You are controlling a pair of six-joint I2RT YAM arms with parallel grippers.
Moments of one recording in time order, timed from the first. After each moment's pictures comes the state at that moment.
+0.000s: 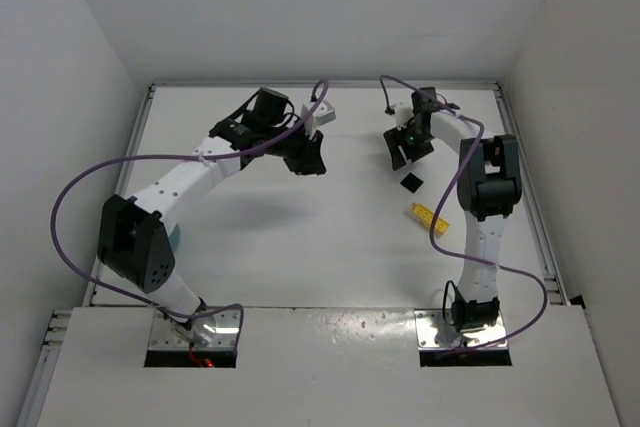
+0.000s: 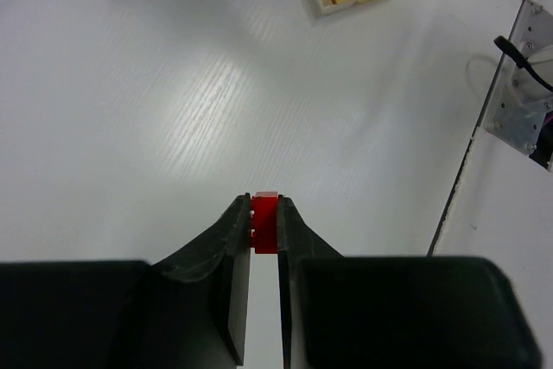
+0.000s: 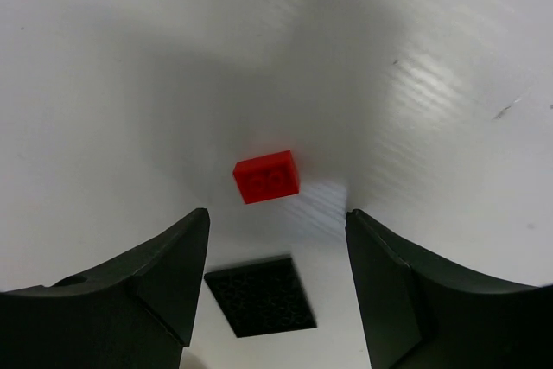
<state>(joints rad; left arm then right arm) -0.51 1.60 1.40 -0.53 0.61 0.17 0.10 2.19 1.59 -0.63 -0.23 -0.34</state>
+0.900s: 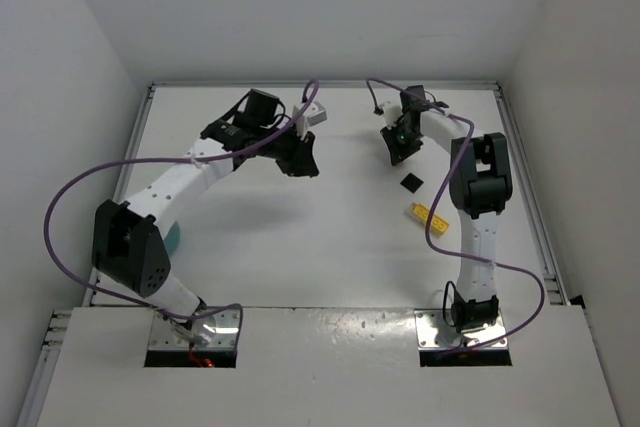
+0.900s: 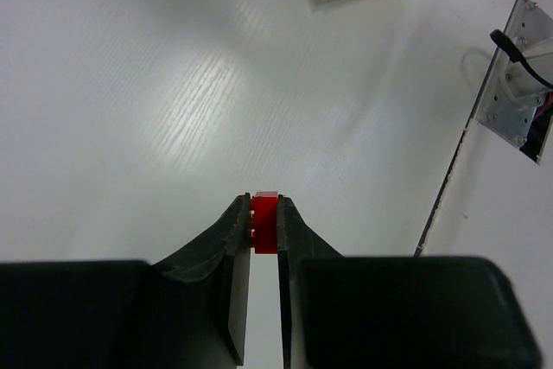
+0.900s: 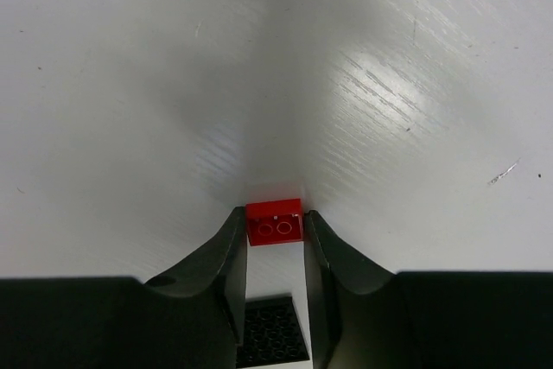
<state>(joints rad) -0.47 1.57 1.38 -0.57 0.64 0.17 0.15 2.24 1.66 -0.63 -0.17 -0.41</state>
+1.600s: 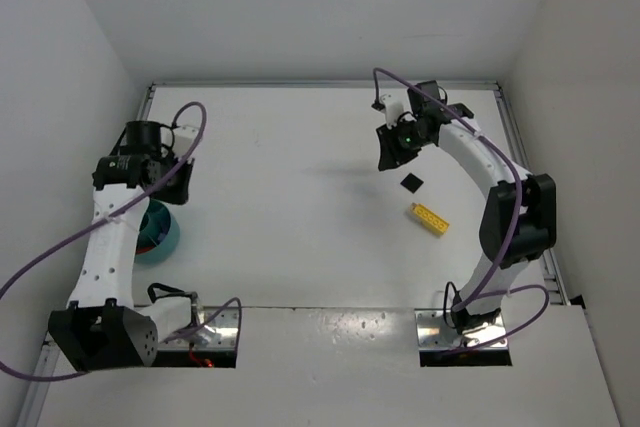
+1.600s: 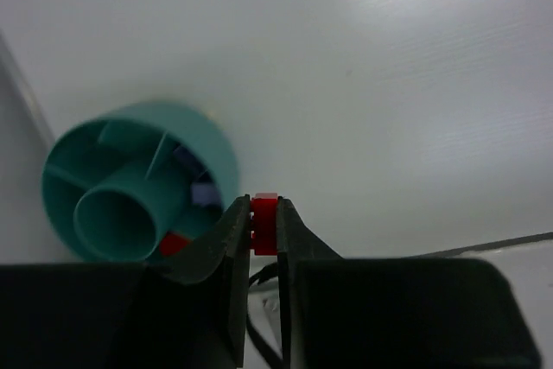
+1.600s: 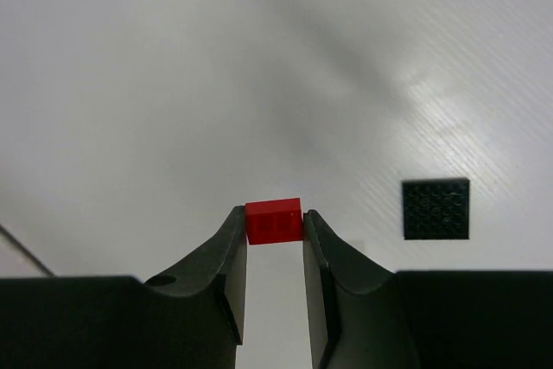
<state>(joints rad) 0.05 1.12 1.18 -1.02 0.15 0.31 0.22 1.76 1.40 -0.74 -0.42 -0.30</state>
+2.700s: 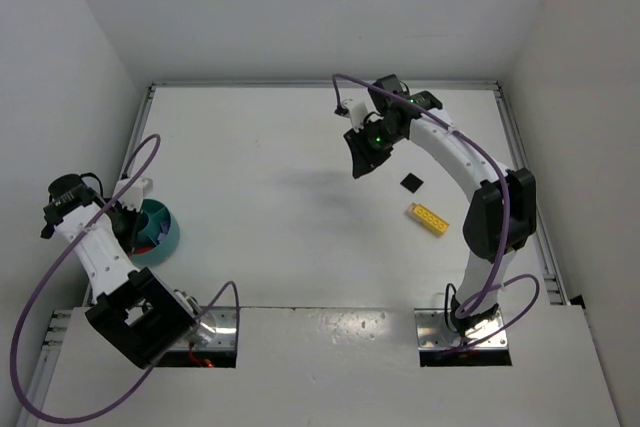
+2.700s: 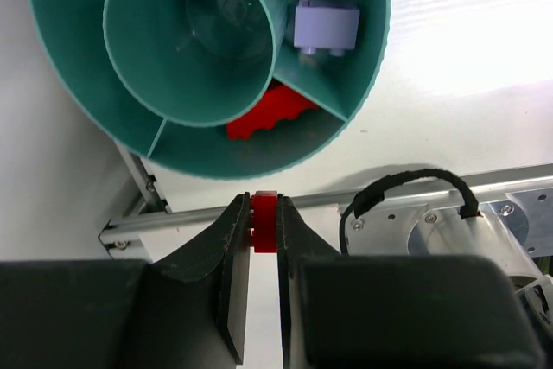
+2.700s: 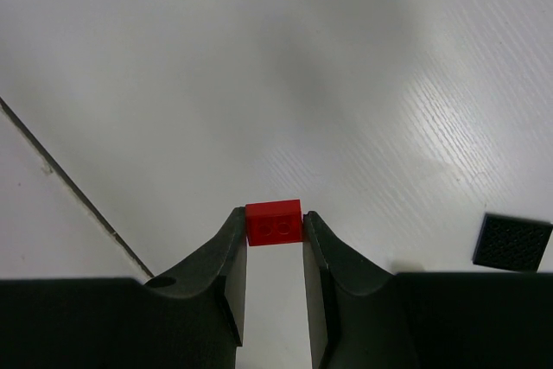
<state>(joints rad) 0.78 1.10 0.96 -1.14 0.22 0.95 0.42 1.84 1.63 -0.97 -0.42 -0.29</state>
